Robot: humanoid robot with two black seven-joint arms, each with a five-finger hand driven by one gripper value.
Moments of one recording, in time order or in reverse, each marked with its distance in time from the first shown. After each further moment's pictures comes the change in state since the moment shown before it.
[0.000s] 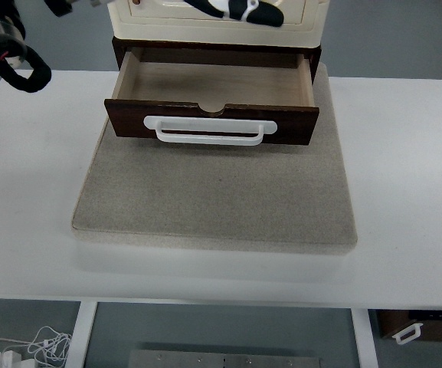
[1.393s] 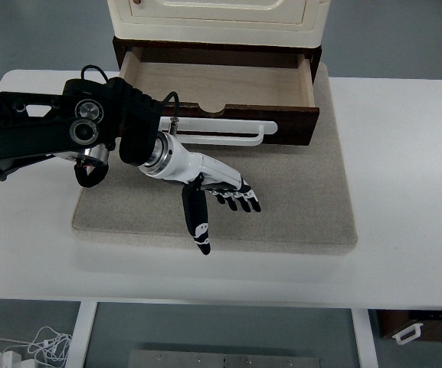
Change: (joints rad) left arm -0.062 -0.158 0.377 0.029 0.175 -0.214 0.702; right arm 0.001 0.000 0.000 0.000 0.000 0.000 0.000
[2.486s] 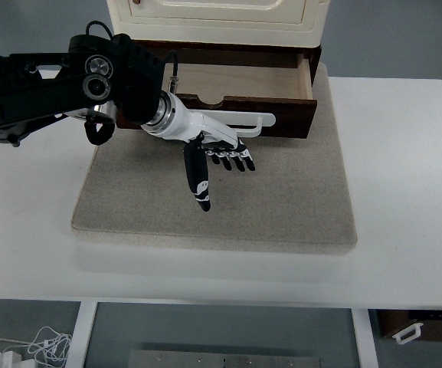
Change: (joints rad) left arm -0.035 -0.063 -0.044 0.170 0.056 -0.060 0.006; right arm 0.000 0.000 0.000 -0.001 0.000 0.000 0.000
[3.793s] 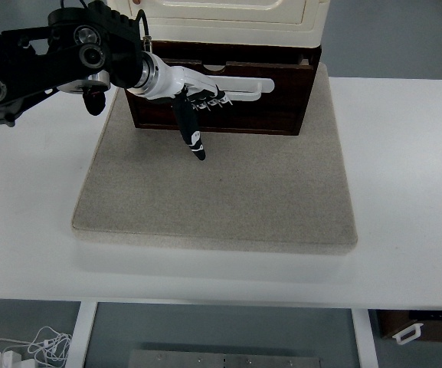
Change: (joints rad) left arm 0.006 -0.015 -0.040 0.199 0.042 0.101 -0.004; right arm 0.000 0.000 0.000 0.001 0.000 0.000 0.000
